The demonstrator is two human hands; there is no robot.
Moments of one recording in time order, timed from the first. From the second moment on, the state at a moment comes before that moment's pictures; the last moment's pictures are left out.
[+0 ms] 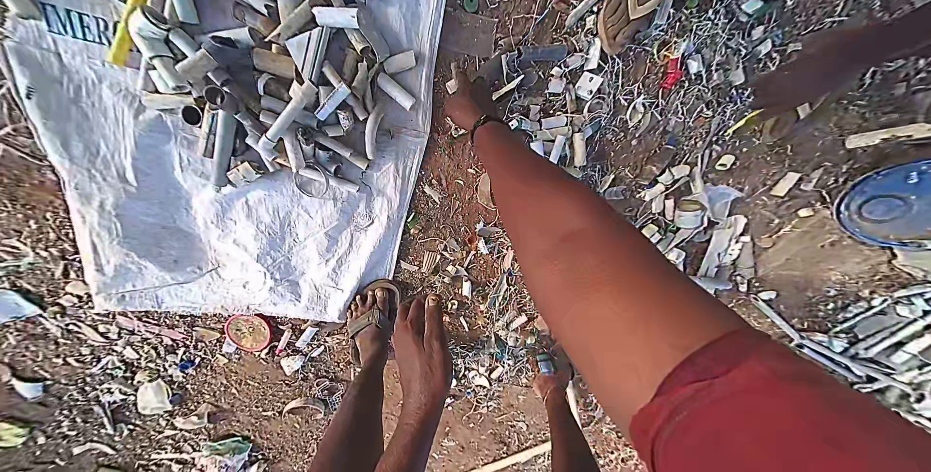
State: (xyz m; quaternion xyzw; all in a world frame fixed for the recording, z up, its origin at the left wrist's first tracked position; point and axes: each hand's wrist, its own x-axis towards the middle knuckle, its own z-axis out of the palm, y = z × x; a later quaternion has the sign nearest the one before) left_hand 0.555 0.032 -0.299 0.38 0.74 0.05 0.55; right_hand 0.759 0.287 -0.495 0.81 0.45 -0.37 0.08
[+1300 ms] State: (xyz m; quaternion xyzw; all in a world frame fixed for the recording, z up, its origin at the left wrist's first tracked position) left_hand 0.596 -0.009 -0.301 0.39 0.72 0.04 0.57; right_hand 0.831 0.100 -0.518 0.86 0.42 -0.27 0.10
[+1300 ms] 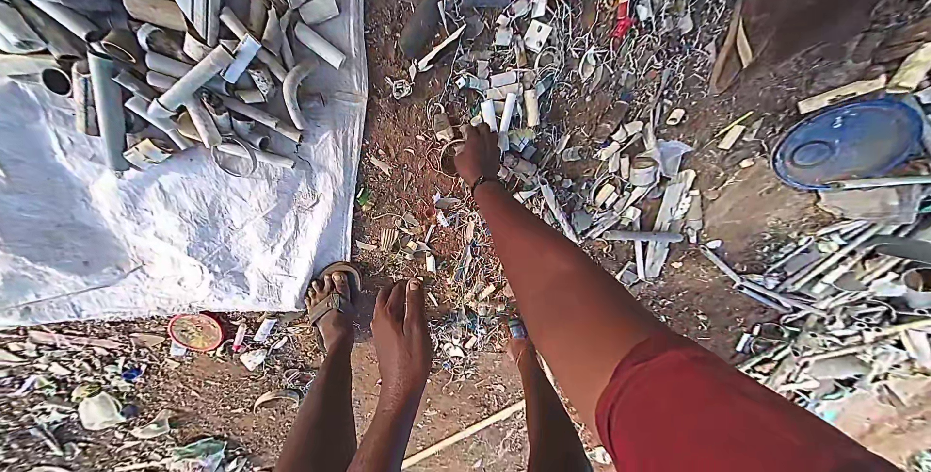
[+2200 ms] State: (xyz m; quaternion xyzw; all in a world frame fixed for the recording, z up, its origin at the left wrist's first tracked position) left_hand 0.635 -0.058 -0.309 0.34 0.72 0.04 0.60; right_hand 0.868 0.084 -0.521 0.83 0.43 -0.31 0.17
